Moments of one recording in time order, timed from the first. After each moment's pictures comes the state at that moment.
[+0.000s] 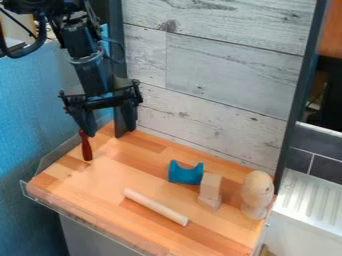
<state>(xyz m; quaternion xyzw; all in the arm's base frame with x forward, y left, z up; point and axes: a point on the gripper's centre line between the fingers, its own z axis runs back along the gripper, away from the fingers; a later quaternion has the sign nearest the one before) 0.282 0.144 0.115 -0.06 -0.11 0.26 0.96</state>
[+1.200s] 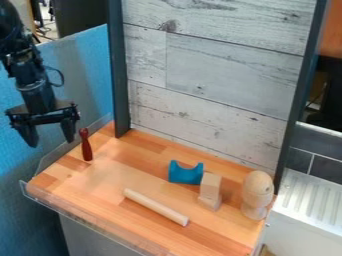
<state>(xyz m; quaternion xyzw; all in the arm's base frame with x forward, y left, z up) 0.276 0.271 0.055 0.00 -0.11 0.32 0.94</state>
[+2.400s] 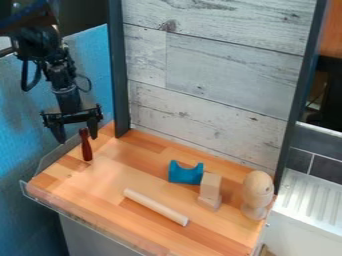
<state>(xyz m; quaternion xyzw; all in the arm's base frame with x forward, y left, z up) 0.345 0.287 0.014 0.00 -0.09 0.34 0.94</state>
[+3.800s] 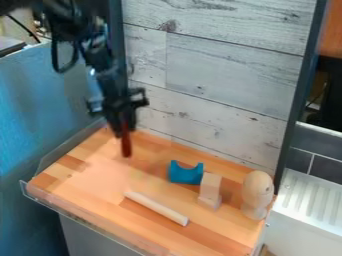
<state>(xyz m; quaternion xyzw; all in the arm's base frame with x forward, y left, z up) 0.362 0.179 0.066 -0.11 -0.07 0.25 0.96</state>
